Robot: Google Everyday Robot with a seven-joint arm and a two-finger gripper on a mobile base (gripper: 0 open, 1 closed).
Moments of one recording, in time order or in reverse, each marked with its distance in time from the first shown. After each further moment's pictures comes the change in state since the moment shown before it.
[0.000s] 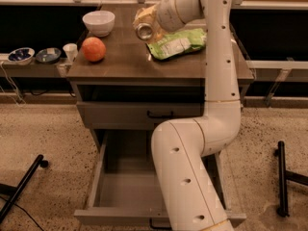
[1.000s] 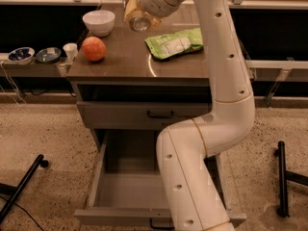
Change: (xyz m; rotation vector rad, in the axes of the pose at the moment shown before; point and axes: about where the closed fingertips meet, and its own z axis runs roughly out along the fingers) arm -0.068 -0.060 -0.041 -0.241 0.134 -0.468
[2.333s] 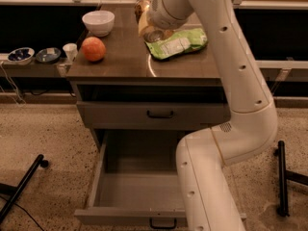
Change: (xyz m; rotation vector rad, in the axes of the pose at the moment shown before) arm -0.021 0.045 -0.003 -0.165 0.012 -0.129
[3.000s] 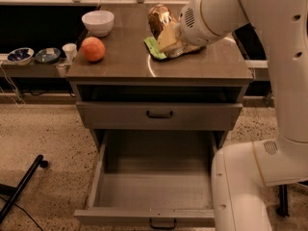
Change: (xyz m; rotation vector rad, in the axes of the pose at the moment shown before) arm -0.079 0.003 -0.105 0.052 0.007 -0.128
